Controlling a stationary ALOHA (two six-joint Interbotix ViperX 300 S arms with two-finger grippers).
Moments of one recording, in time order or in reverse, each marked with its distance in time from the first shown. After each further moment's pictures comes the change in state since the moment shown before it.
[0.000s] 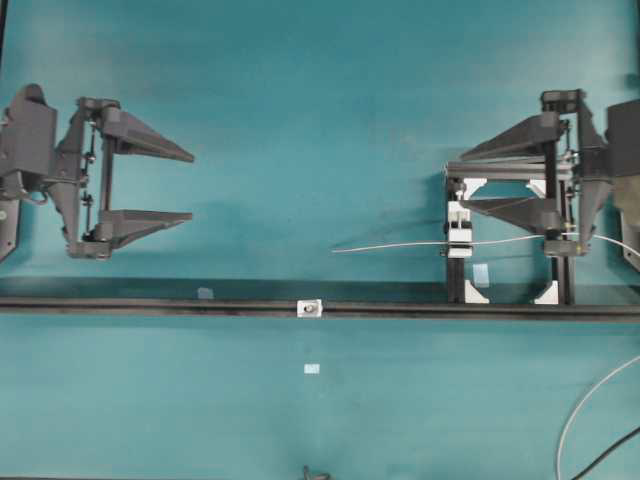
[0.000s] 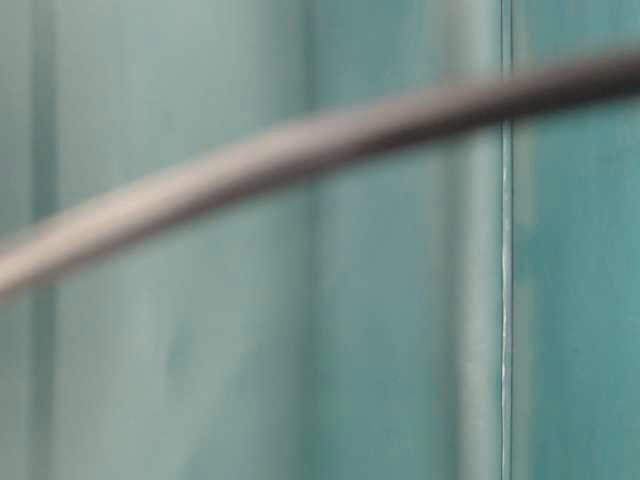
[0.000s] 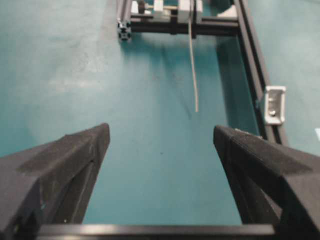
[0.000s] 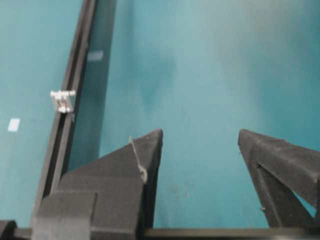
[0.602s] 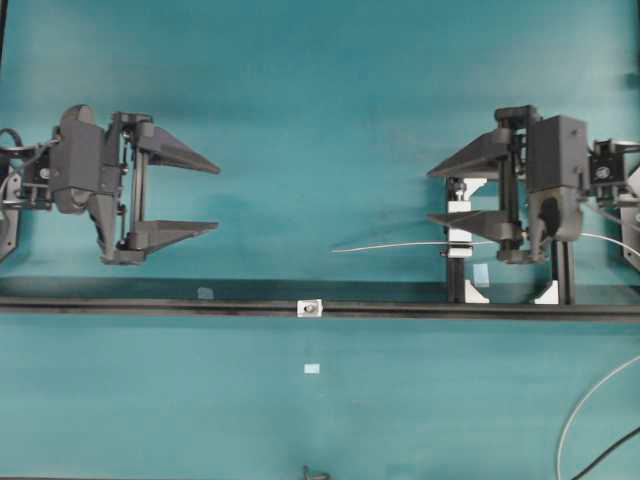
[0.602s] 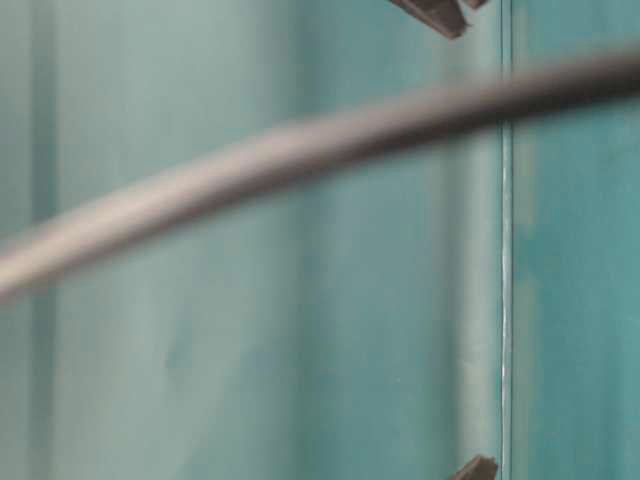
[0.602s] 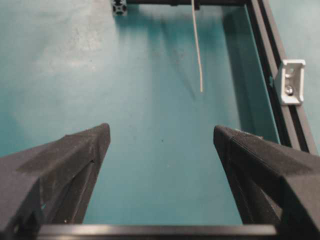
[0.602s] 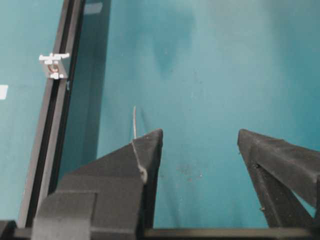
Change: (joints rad) left arm -0.009 0.229 -0.031 0.000 -0.152 0.012; right arm 0.018 0.221 -0.075 0.000 -0.002 0.009
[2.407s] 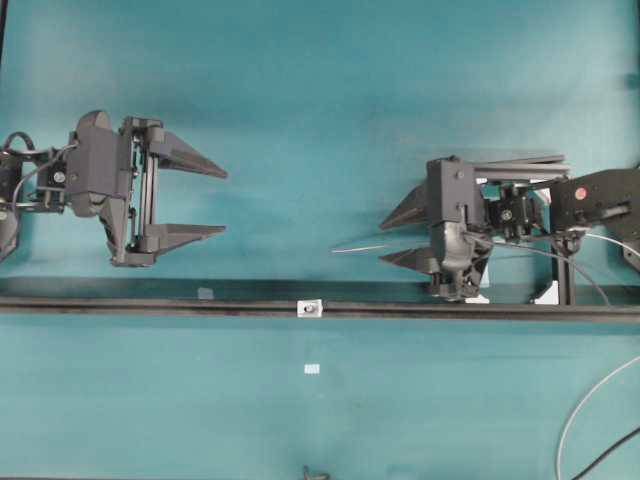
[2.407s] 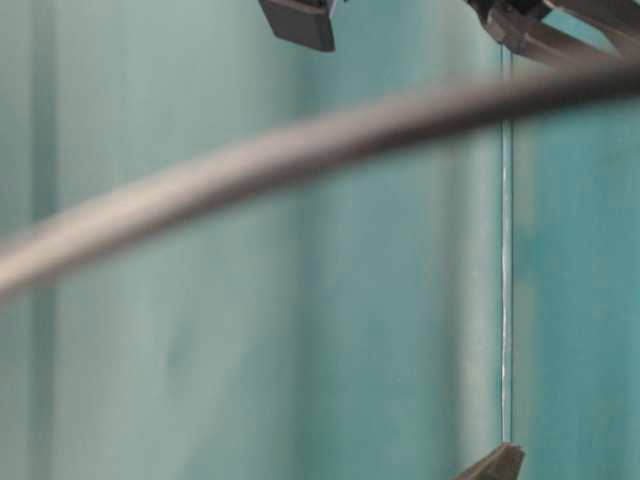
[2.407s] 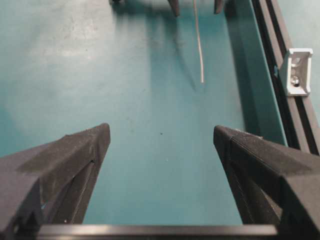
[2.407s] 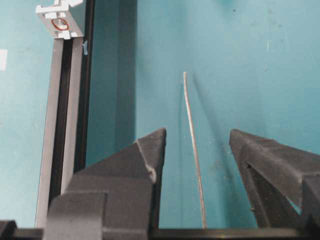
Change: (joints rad) left arm -0.002 0.055 -0.015 0.000 -0.009 -0.005; right arm 0.087 0.405 -0.156 0.003 -0.066 0.152
